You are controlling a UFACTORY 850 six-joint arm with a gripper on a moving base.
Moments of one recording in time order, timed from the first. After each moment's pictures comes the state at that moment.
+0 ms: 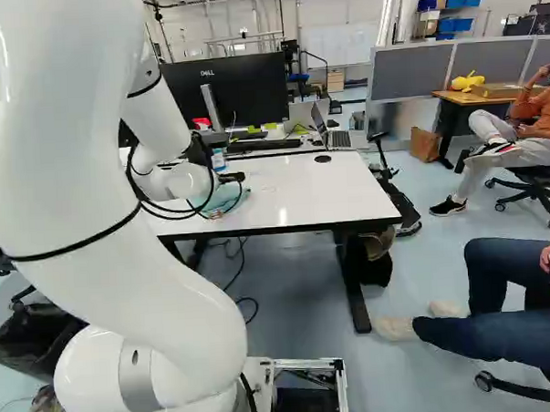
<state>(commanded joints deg) 13.3 -7.5 -33.2 0.0 33.7 0.0</state>
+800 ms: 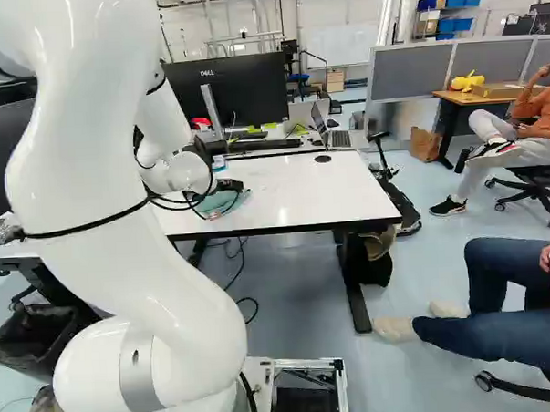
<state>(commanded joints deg) 14.4 -12.9 -39.3 0.0 21.7 0.0</state>
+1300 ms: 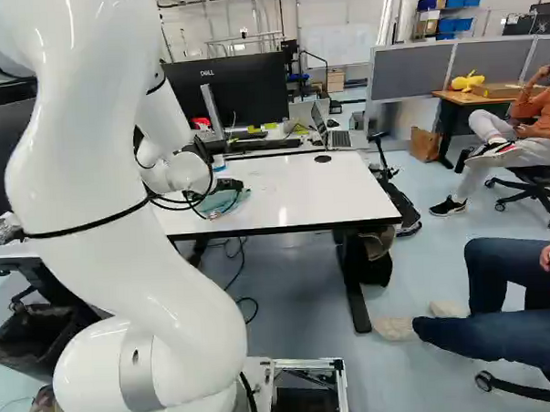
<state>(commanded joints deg) 14.4 -12.9 -39.3 0.0 22.2 0.0</state>
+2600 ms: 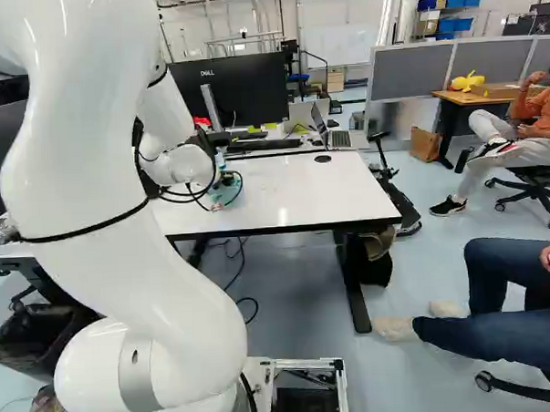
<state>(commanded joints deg) 11.8 -11.4 -41.4 0.0 22.2 0.0</state>
